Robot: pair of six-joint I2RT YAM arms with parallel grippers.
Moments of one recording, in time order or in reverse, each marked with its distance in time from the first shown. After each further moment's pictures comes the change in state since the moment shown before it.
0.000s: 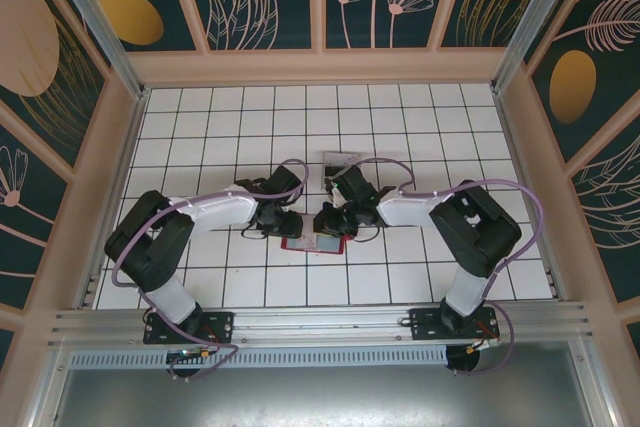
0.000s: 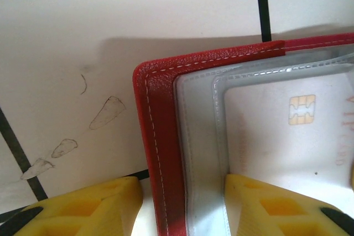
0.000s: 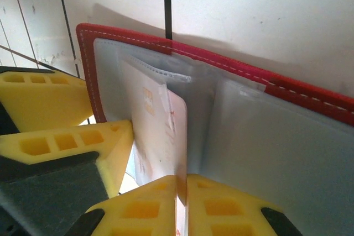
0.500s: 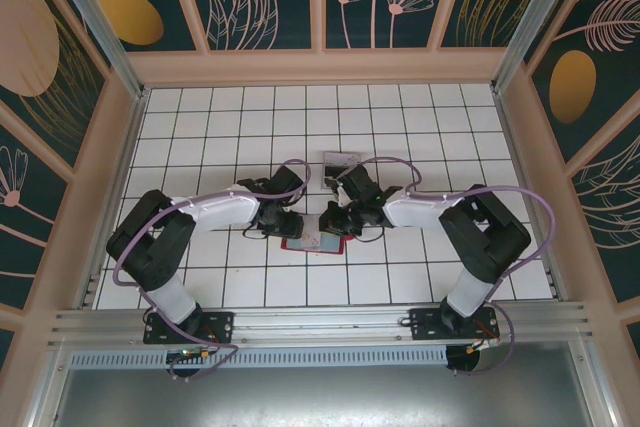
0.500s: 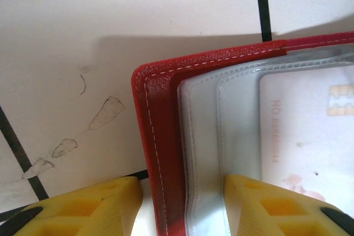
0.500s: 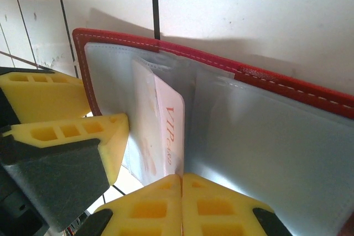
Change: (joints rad) left arm -0.009 0.009 0.009 -0.011 -0.017 0.000; right arm -0.018 -0.058 -0.024 -0.038 0.025 -0.008
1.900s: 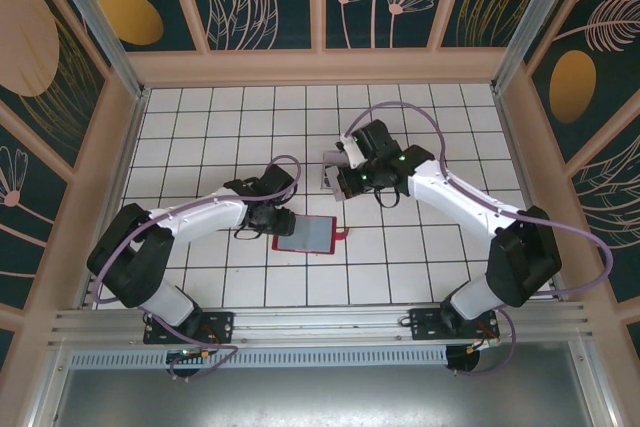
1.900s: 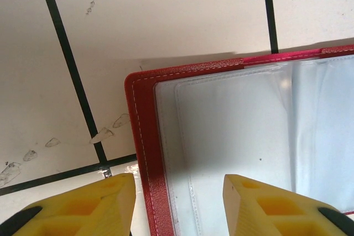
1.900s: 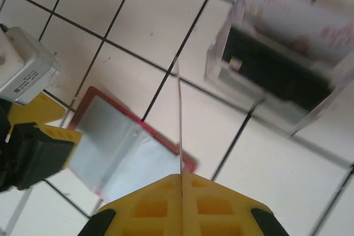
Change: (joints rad) left arm 0.010 -0.135 -0.029 -0.041 -0.056 -0.001; right arm -0.087 -0.179 0.378 -0.506 0.320 -0.710
